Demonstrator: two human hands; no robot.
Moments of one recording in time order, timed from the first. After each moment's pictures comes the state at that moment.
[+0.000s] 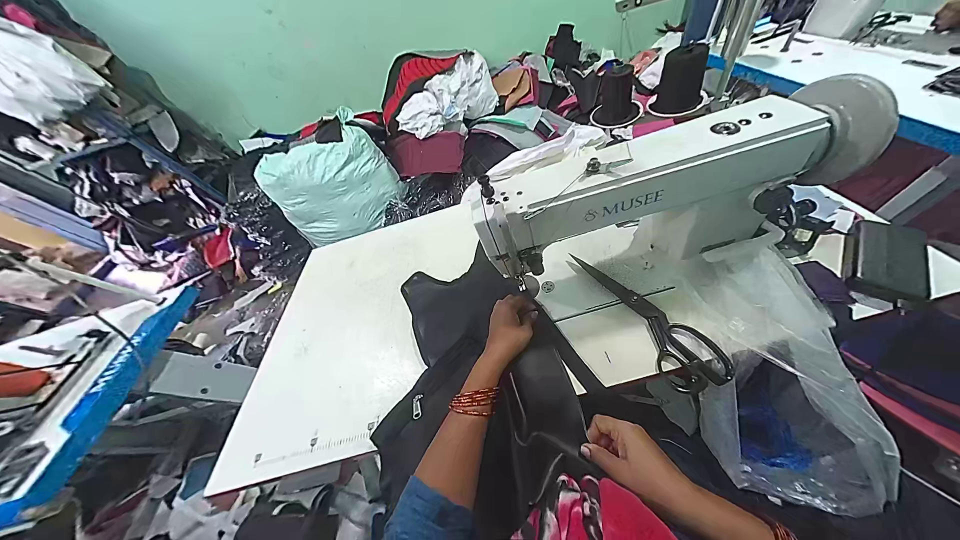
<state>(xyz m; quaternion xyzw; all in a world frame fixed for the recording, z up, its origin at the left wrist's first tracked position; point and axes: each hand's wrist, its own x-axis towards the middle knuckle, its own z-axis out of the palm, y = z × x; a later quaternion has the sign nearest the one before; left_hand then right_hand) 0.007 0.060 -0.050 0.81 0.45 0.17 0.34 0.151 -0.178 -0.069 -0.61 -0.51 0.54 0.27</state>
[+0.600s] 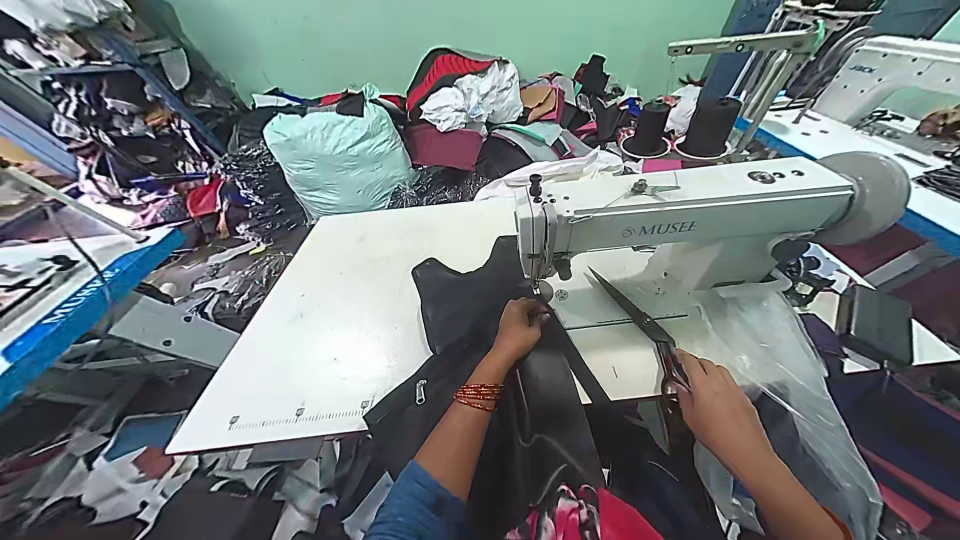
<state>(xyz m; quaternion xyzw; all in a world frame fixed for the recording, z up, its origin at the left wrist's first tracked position) 0.000 0.057 -0.051 0.78 0.44 0.22 0.38 0.234 -0.153 -0.032 -0.82 -0.55 0.08 0.15</state>
